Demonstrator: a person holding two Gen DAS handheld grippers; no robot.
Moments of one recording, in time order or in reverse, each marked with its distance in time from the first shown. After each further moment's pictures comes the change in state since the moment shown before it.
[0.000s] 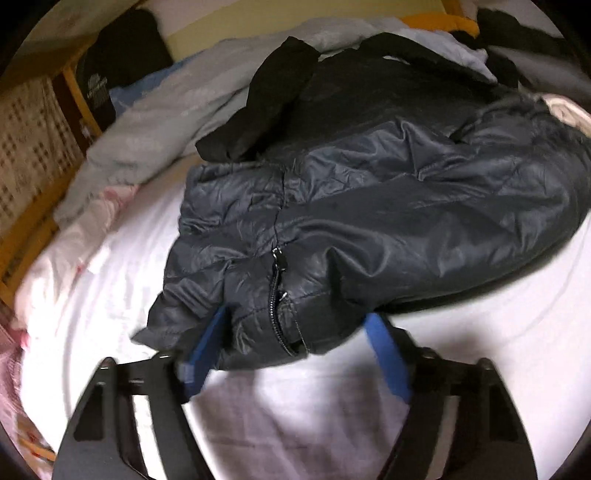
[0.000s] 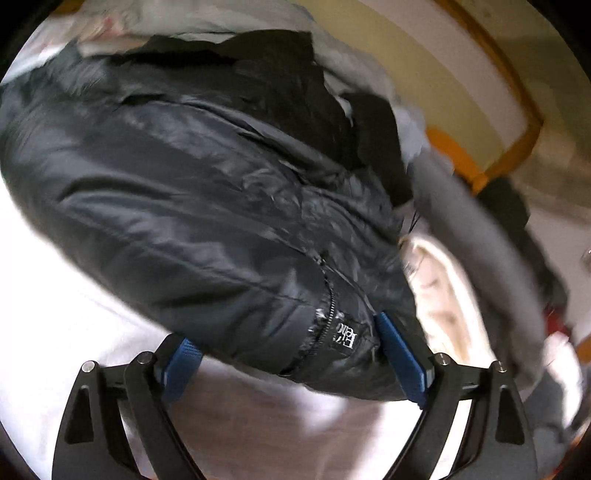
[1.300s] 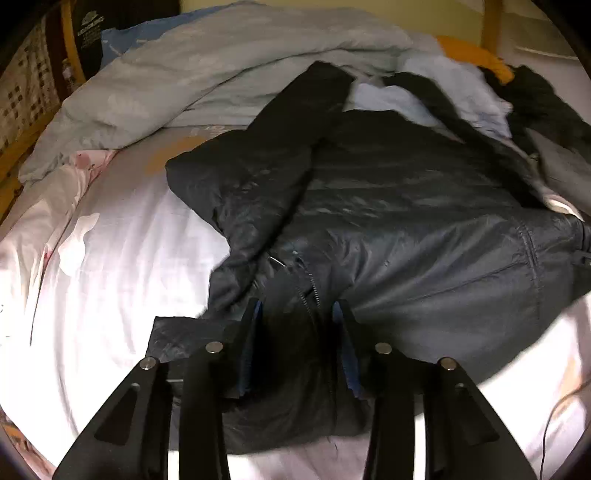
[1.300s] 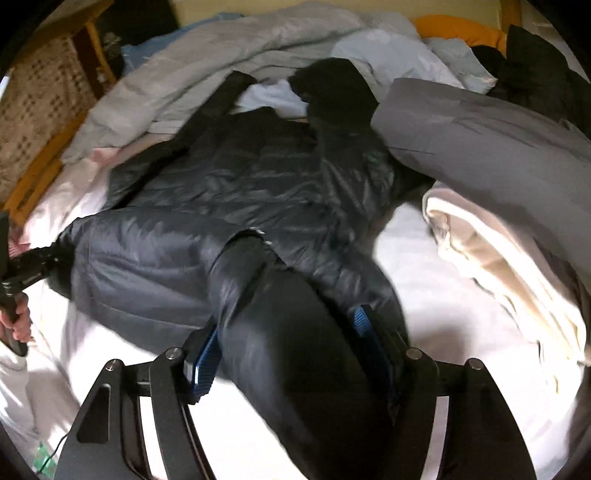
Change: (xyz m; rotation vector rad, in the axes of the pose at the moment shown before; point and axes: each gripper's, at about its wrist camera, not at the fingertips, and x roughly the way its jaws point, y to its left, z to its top) left arm 0.014 0.068 0.093 -0.169 0.153 -0.182; right arm 0.021 -0.112 0.047 0.472 0.142 0.472
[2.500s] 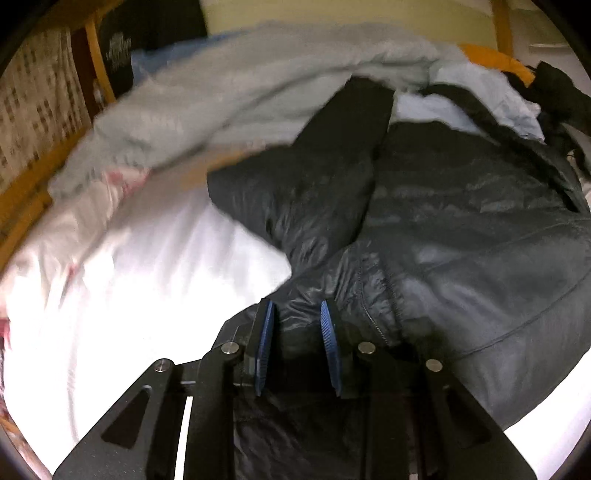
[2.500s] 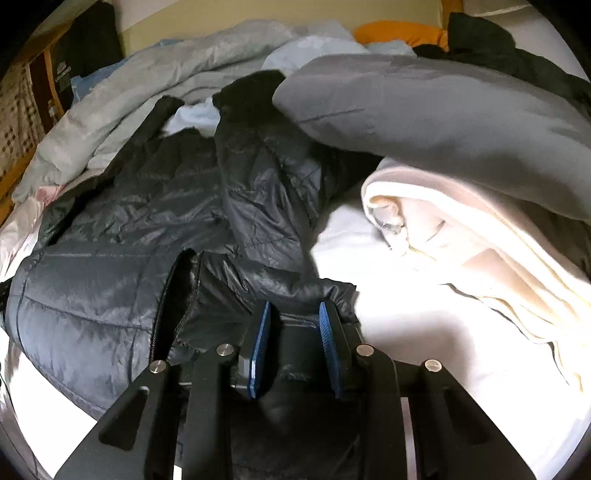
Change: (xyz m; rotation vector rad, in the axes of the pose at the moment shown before) left arm 0.019 0.025 -0.023 0.036 -0.169 0.151; right arm 0.036 -0.037 -0.015 0.117 -0.194 -0.159
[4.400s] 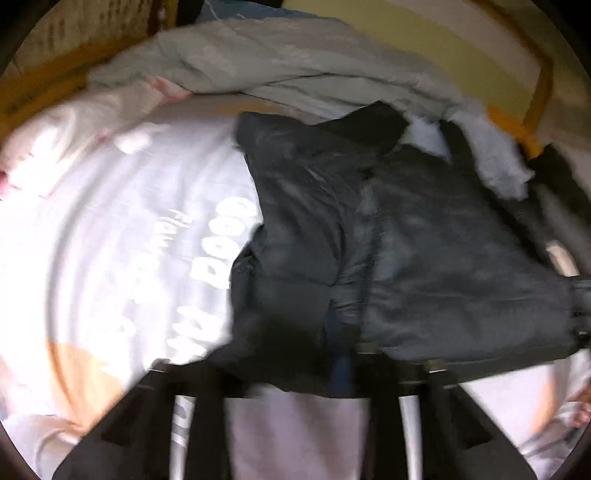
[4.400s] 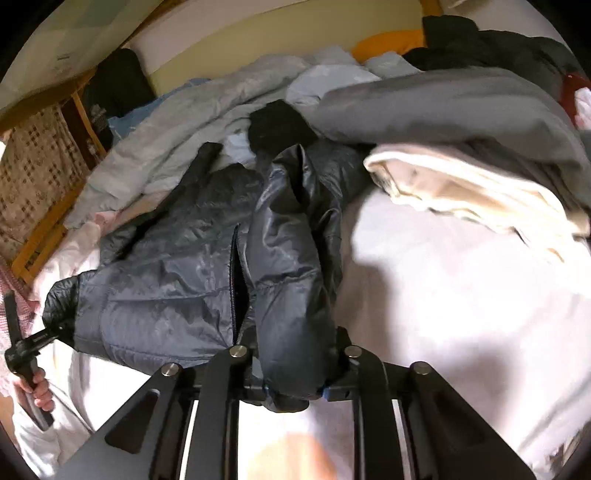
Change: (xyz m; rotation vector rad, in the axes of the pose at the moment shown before) left arm -0.077 0.022 -0.095 -0.346 0.097 -0.074; right arm -0.092 0.007 -0.082 0.076 -0.019 0.129
